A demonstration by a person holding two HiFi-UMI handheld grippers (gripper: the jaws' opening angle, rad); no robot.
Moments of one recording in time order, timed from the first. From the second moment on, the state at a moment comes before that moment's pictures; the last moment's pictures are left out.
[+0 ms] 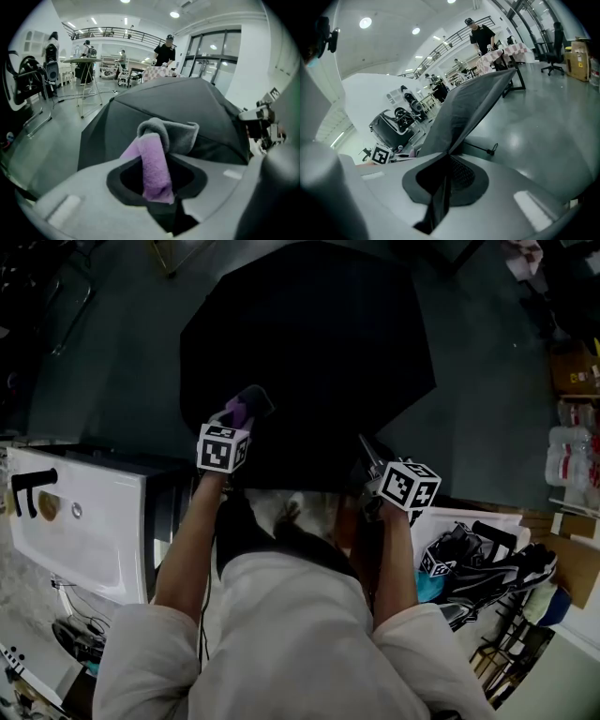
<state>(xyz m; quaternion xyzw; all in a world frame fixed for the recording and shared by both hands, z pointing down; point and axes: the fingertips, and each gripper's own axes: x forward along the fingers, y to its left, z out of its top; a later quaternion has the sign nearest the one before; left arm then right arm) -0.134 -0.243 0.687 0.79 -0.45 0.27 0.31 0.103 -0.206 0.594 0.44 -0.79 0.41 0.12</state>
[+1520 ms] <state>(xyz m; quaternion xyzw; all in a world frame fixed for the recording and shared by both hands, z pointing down) -0.129 -0.182 0.587 0.80 -0.52 0.18 0.25 0.123 -0.206 0.588 0.45 -0.78 0.42 0.08</state>
